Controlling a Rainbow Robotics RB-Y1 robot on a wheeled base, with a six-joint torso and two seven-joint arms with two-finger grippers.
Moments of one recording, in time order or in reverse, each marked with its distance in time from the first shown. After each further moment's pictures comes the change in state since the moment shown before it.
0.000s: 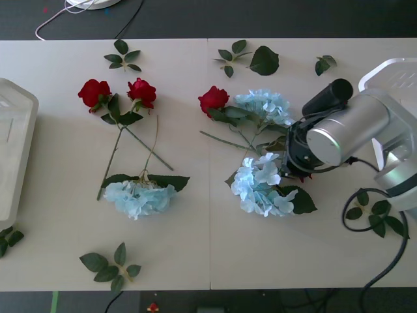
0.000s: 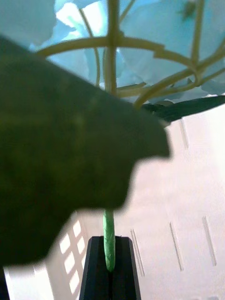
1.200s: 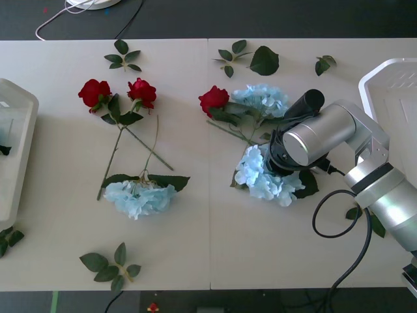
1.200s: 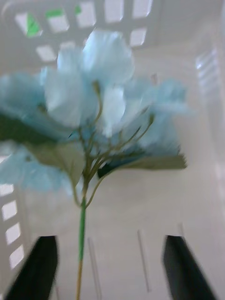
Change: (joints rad) right arm -0.048 0.139 0.002 0.259 0.108 -0.125 -0.106; left arm 0.137 -0.087 0.001 -0.047 0.161 -0.108 0.000
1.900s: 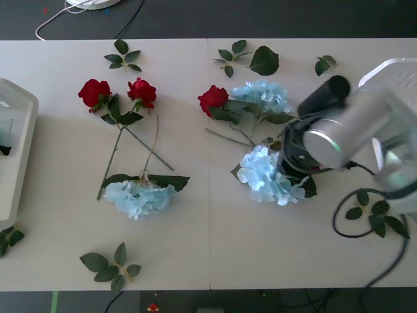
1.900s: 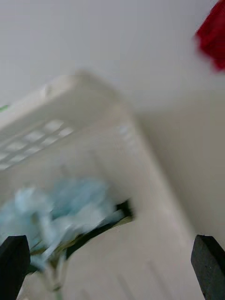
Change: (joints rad) right arm 0.072 -0.175 -0.007 -0.433 -0.121 0.240 0.000; left arm -0.165 0.000 0.000 -0.239 -0.204 0.230 0.087
